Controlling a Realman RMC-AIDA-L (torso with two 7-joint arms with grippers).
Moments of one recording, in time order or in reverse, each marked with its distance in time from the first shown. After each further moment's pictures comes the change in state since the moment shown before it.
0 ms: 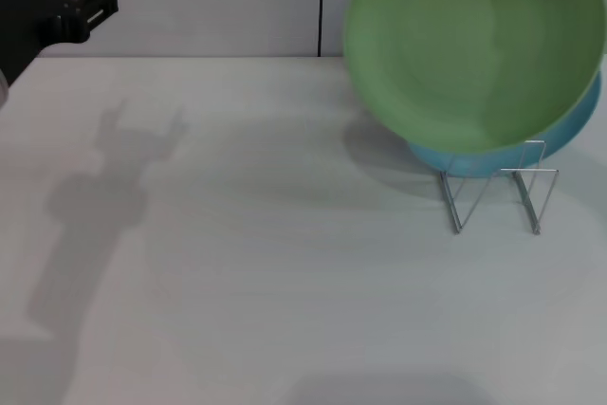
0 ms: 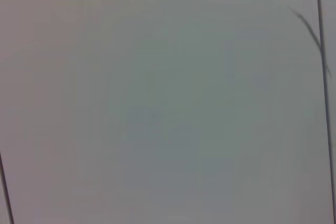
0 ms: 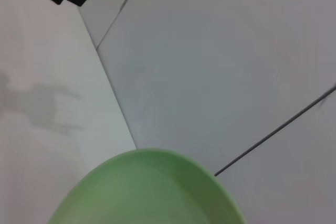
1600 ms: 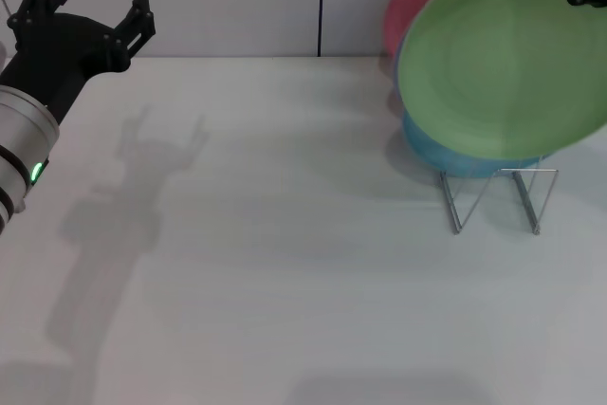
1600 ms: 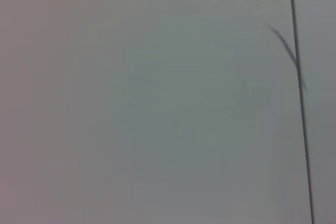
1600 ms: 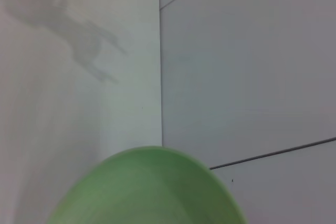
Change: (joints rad) left arm -0.006 0.000 0.161 0.212 -0.003 0.358 -0.042; right arm -0.056 0.002 0.038 0.016 0.030 -0.023 -0.464
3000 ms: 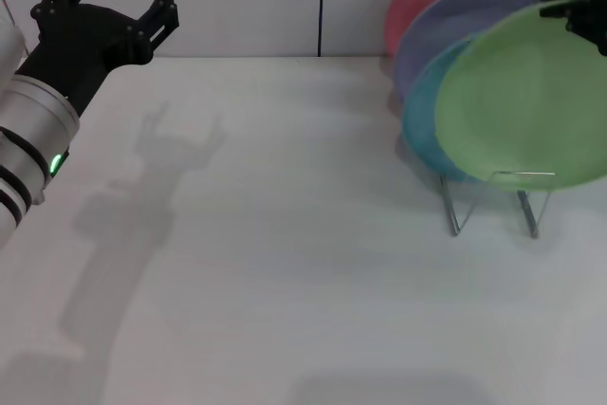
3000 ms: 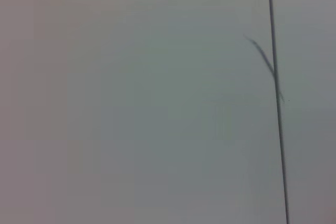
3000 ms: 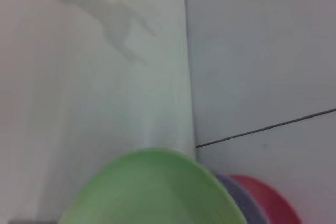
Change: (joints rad) left arm -0.024 0.002 0.022 -0.011 0.000 -0.012 -0.022; right arm -0.091 0.013 0.003 -0.012 -0.014 -0.015 -0.055
